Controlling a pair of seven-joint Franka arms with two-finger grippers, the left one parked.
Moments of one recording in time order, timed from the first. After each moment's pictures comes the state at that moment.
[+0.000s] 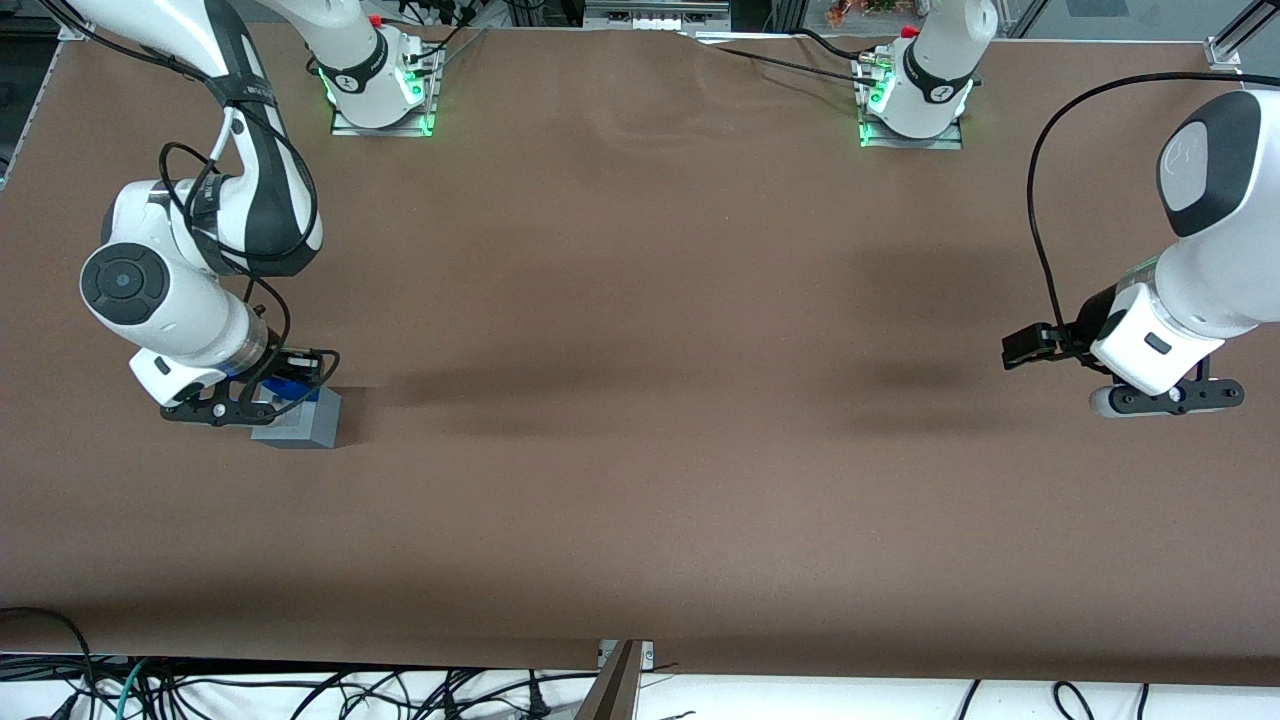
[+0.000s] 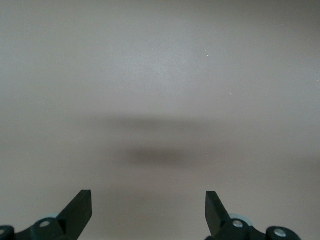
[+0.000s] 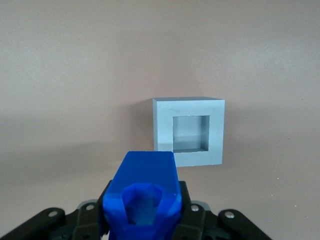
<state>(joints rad) 0.35 0.35 -0.26 -1.79 -0.05 2.09 0.15</state>
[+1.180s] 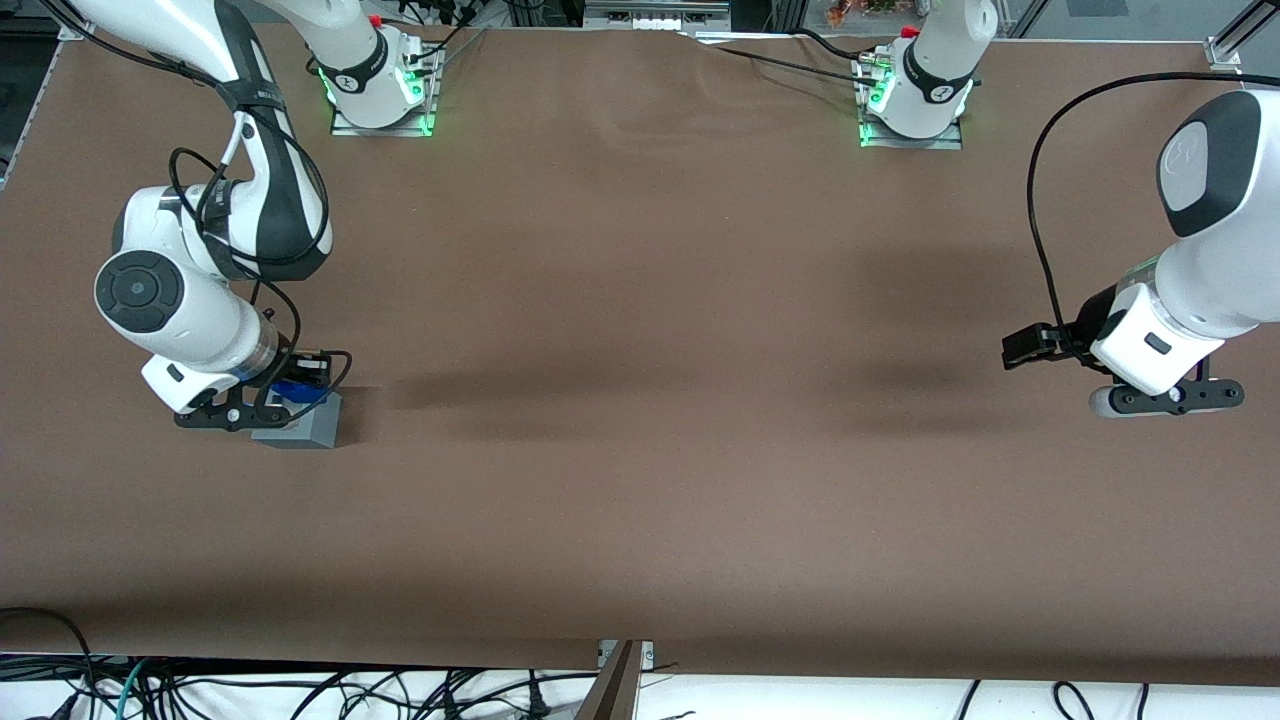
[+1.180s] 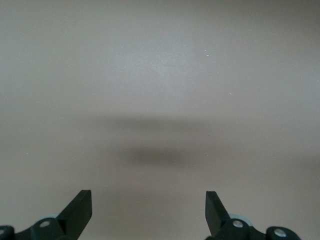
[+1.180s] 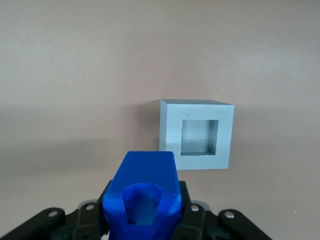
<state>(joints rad) 0.36 0.38 -0.25 -1.76 -0.05 2.07 0.12</state>
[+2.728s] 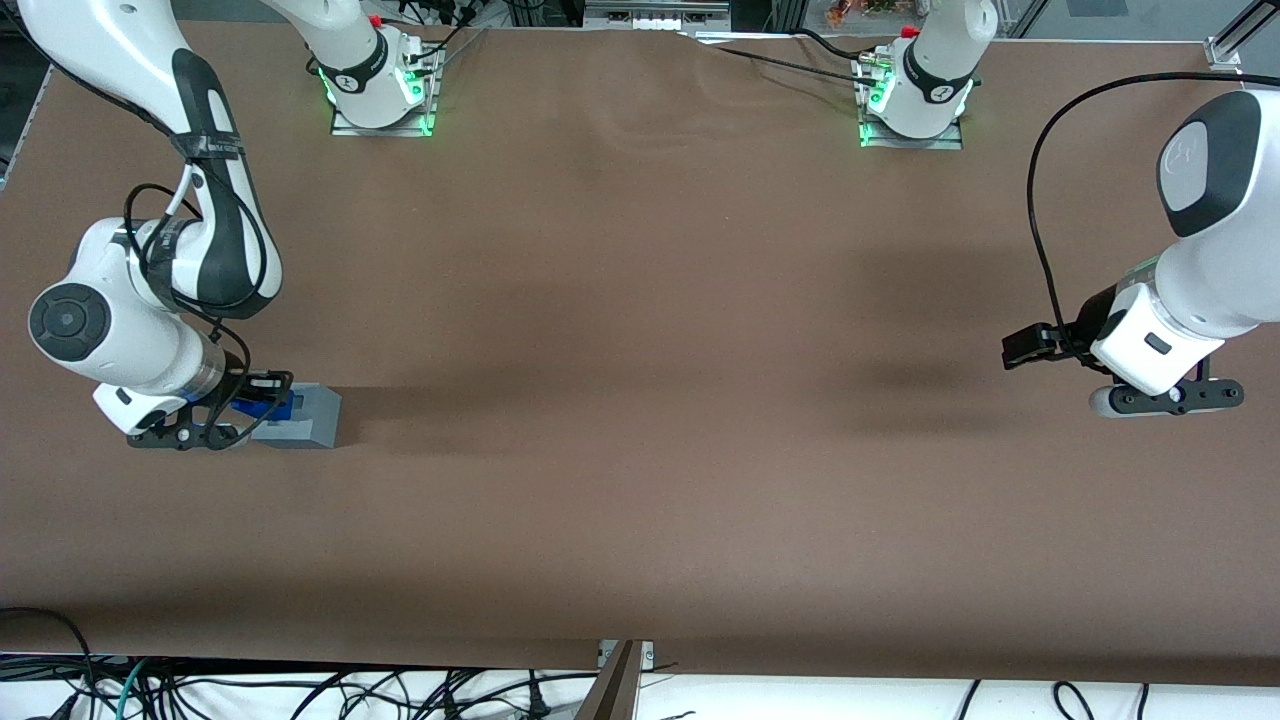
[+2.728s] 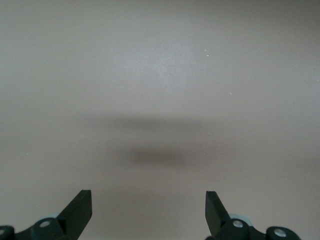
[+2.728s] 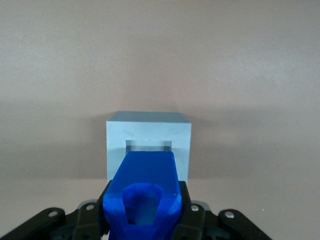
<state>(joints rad) 0.23 0.46 -0.25 -1.76 0.01 2.17 -0.06</state>
